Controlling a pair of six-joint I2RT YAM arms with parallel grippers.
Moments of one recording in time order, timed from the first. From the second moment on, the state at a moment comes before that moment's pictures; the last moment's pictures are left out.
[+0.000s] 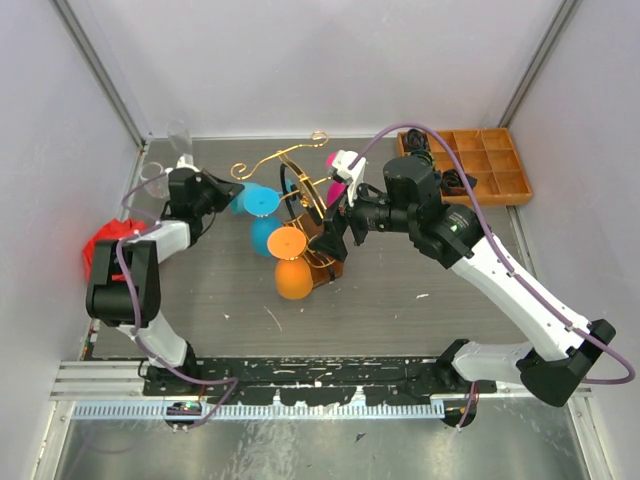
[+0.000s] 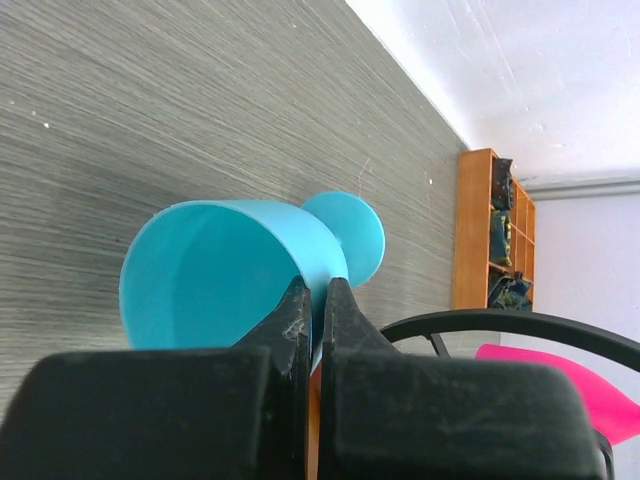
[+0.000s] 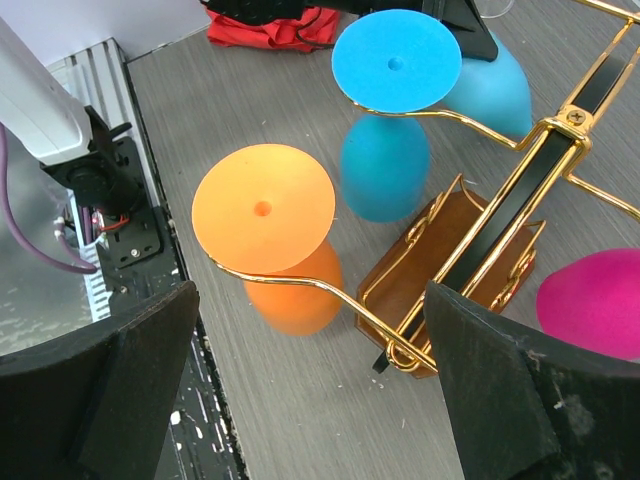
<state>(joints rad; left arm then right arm) -0.06 1.70 0.89 0.43 0.28 -0.90 0.73 1.21 1.39 -0.56 -0.46 -0.05</state>
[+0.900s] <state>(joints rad) -0.04 1.46 1.33 -0.53 -0.08 -0.55 0.73 1.15 1.37 -0.55 -0.47 0.00</state>
